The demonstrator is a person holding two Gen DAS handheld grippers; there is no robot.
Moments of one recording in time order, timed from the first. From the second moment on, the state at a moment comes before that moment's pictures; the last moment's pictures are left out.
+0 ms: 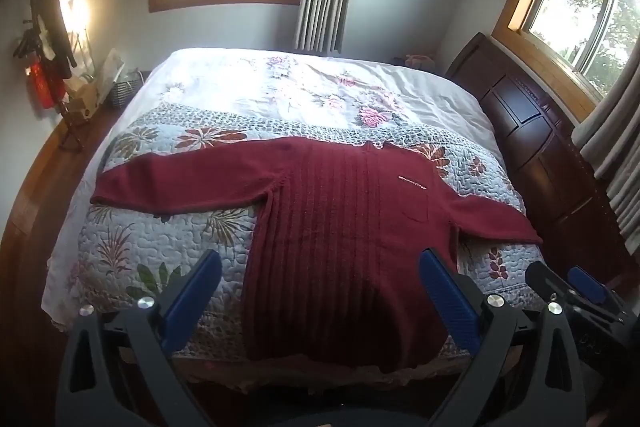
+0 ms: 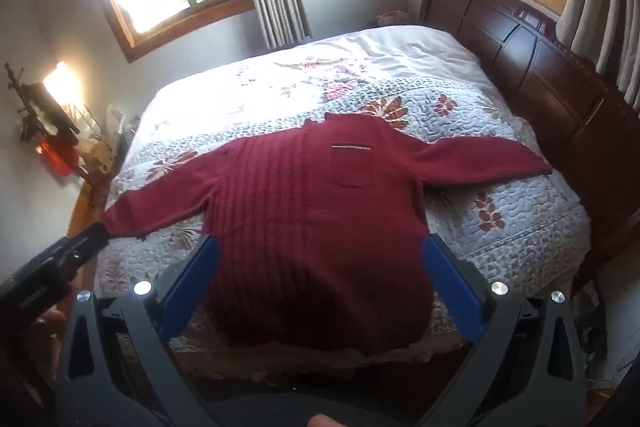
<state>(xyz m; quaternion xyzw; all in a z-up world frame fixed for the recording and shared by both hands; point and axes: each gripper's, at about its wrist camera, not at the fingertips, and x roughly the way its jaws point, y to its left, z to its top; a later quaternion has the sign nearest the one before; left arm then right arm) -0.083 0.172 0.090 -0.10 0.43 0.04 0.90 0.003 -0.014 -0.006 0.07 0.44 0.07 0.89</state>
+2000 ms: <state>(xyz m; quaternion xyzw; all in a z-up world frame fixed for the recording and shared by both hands) -0.064 0.195 0.093 -0.08 0.42 0.01 0.90 0.033 -0.032 0.005 0.05 0.38 -0.01 0.92</state>
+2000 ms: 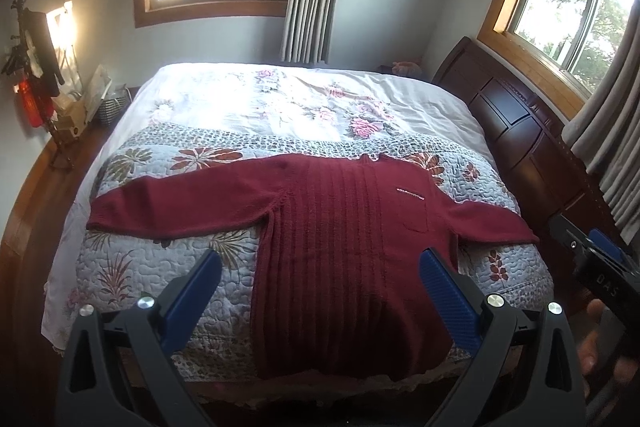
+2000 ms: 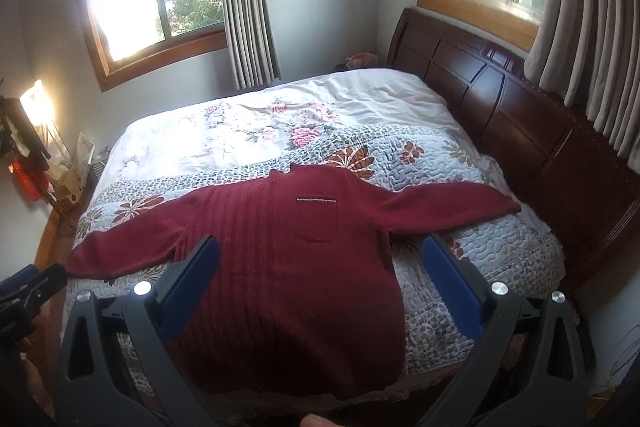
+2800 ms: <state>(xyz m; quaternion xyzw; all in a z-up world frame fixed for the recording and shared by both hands) 0.034 0.069 0.072 -0.10 0.48 0.07 0.87 0.218 -0.614 -0.357 0.64 0.41 -0.15 0.64</state>
